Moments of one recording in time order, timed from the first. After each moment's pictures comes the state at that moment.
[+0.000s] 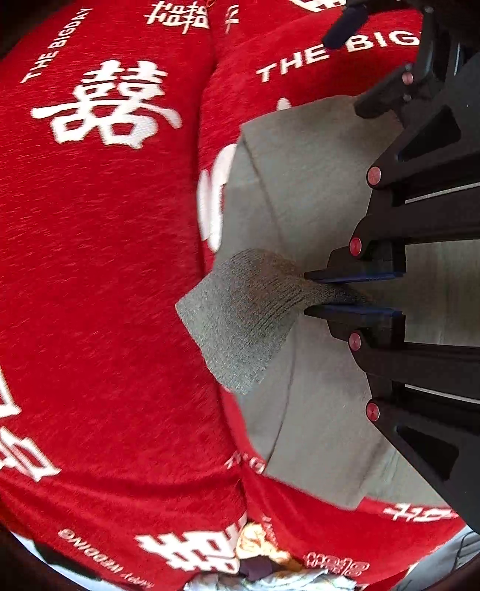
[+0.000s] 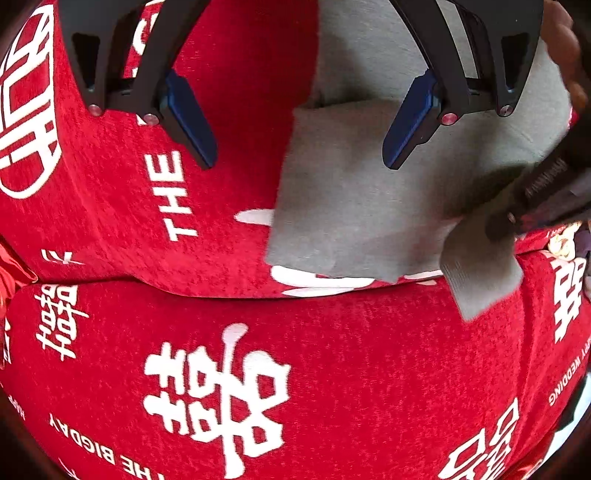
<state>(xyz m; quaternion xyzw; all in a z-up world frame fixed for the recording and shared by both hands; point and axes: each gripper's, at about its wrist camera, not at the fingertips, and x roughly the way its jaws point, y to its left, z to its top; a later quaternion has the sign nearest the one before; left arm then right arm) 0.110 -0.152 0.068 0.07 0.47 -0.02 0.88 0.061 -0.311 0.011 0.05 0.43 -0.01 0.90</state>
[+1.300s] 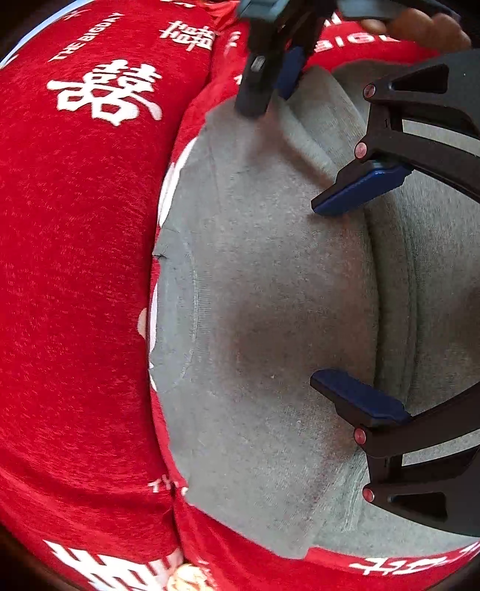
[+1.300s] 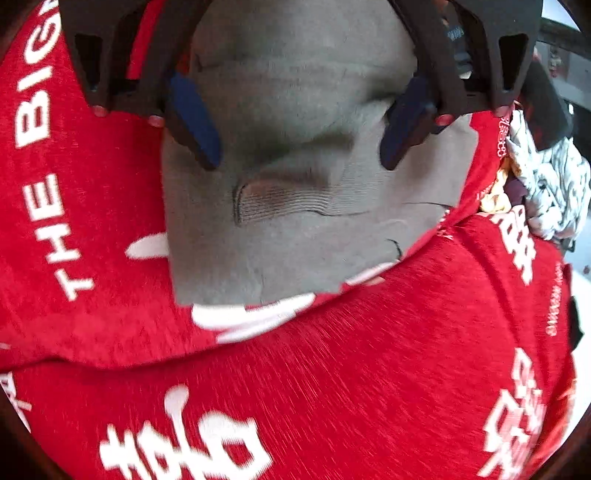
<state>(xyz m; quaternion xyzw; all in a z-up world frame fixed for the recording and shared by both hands) 0.090 -0.072 0.012 -0.01 0.49 -0.09 0.86 0.113 -0.292 -0.020 0.24 0.50 0.09 0.83</state>
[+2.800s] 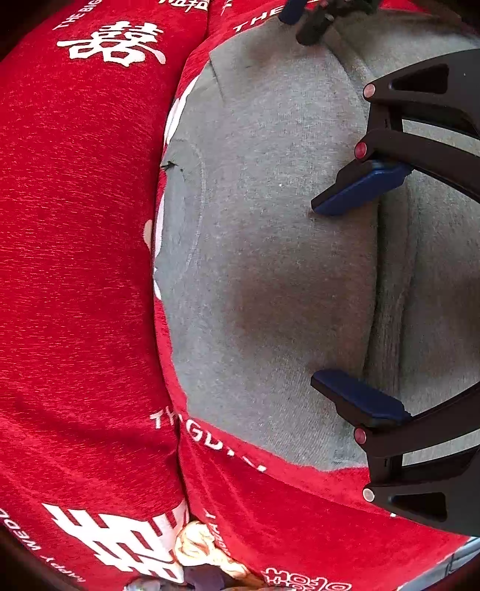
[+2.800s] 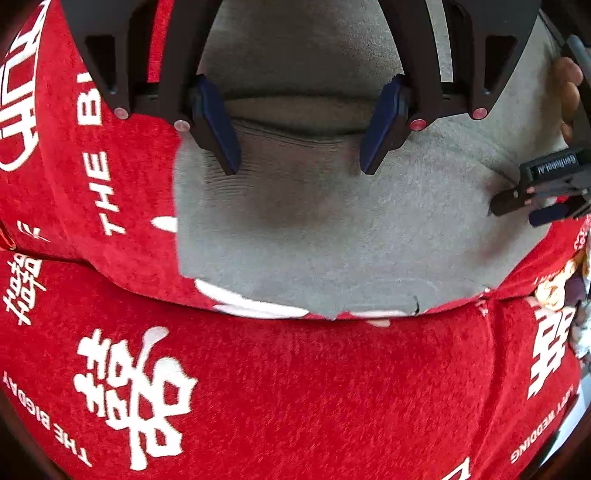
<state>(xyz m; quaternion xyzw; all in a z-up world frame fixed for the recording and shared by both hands) 0.102 0.009 0.012 0.02 0.49 -0.02 0.87 0.056 -0.237 -0.015 -0.01 0.45 0.02 0.90</state>
